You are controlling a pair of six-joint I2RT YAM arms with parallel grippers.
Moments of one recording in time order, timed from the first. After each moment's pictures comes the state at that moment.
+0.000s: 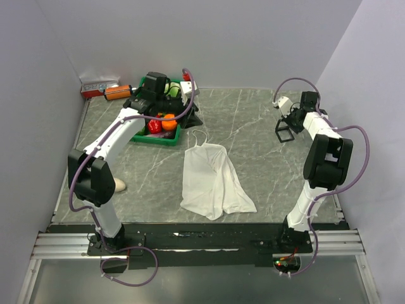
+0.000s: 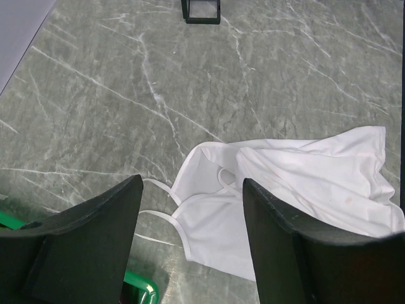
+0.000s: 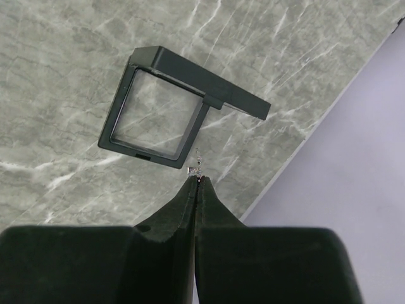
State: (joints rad) left arm -0.41 1.78 1.67 -0.44 0.84 0.43; right arm -0.21 1.93 1.48 -0.50 -0.13 -0.99
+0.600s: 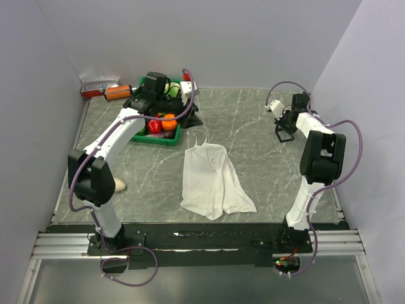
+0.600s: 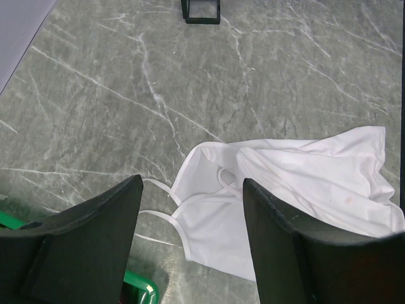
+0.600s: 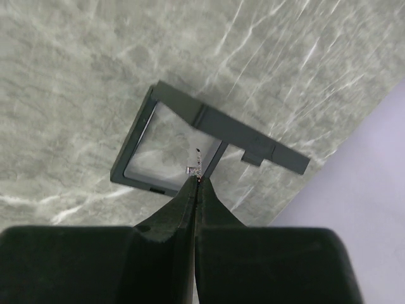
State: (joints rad) left arm -0.41 1.78 1.67 -0.44 0.84 0.43; right arm -0.16 2.00 1.48 -0.45 -0.11 -1.01
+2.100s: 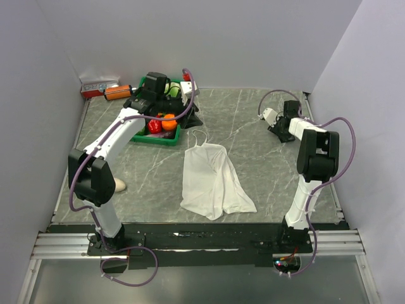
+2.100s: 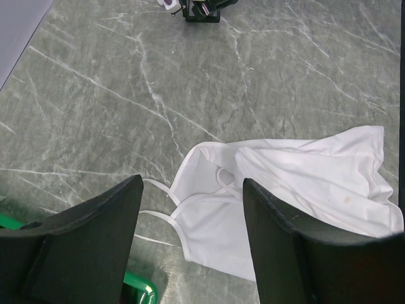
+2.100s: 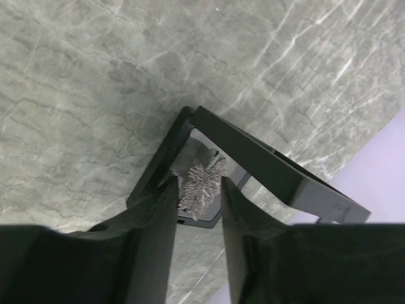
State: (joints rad) left arm -0.41 1.78 1.67 -0.44 0.84 0.43; right arm -0.11 2.04 1.39 -0.33 0.00 -1.08
